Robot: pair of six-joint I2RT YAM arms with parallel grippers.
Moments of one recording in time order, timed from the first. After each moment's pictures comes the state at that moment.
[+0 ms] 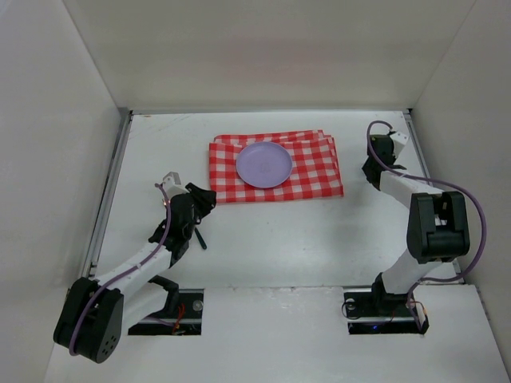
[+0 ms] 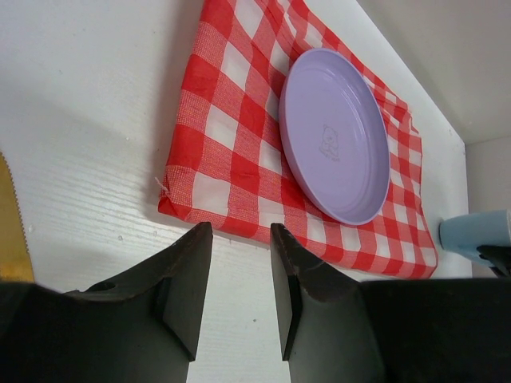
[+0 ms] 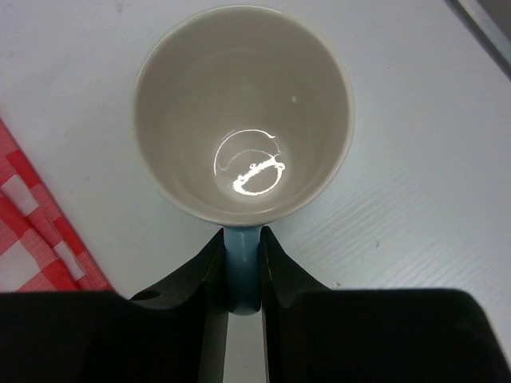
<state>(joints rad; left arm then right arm) -0.40 0.99 0.29 0.34 -0.25 -0.88 0.03 1.65 0.98 -0.02 0.49 0.45</state>
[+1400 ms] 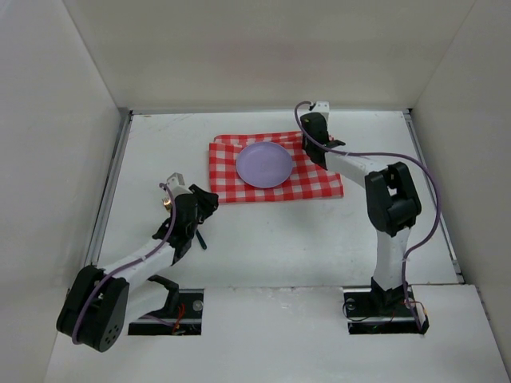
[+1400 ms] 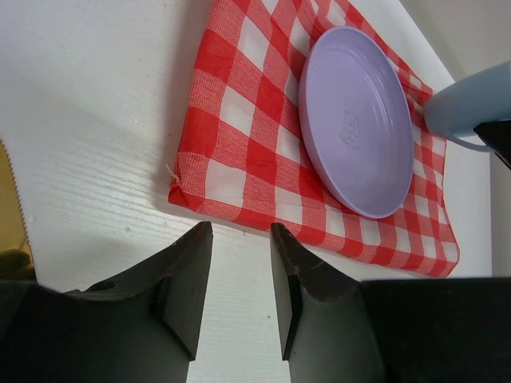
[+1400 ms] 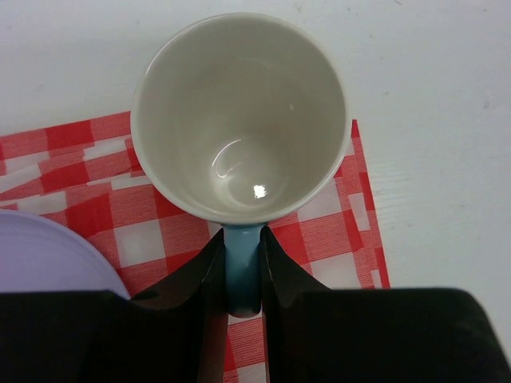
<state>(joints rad) -0.41 1.07 0.29 0.36 -0.25 -0.88 0.41 2.02 1.48 -0.02 0.51 0.24</state>
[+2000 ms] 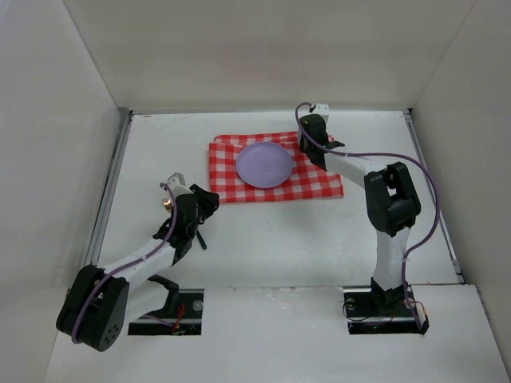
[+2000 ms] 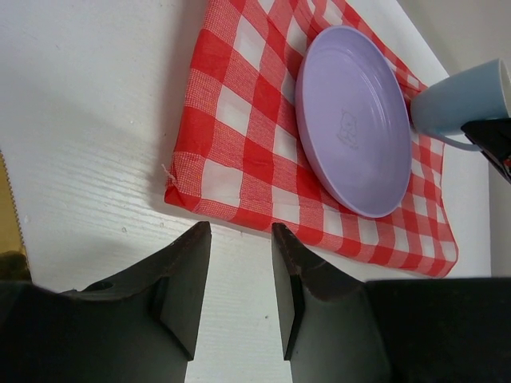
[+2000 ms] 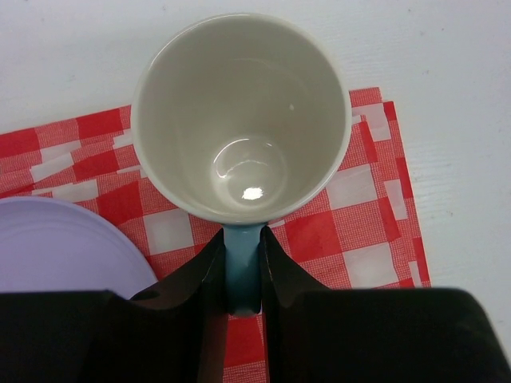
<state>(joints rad) -0.42 1.07 0.29 0.37 -0.26 -0.88 0.42 2.02 1.47 -0.02 0.45 0.32</state>
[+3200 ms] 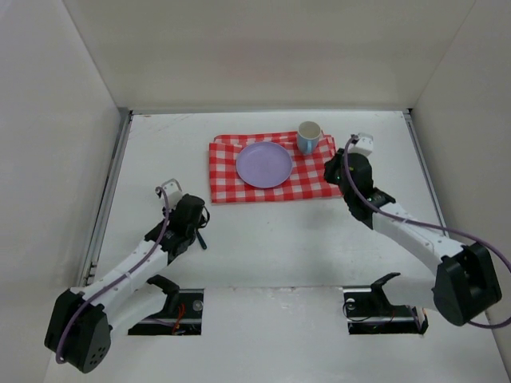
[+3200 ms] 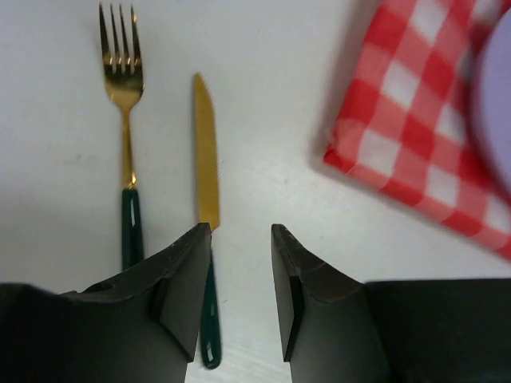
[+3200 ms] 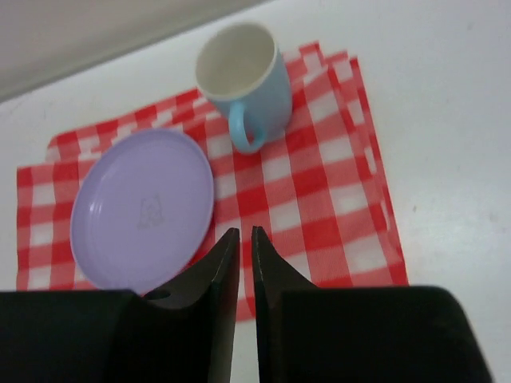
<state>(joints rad) -0.49 0.89 0.45 -0.30 -0.56 -0.82 0.45 1.25 0.81 0.12 0.38 0.49</state>
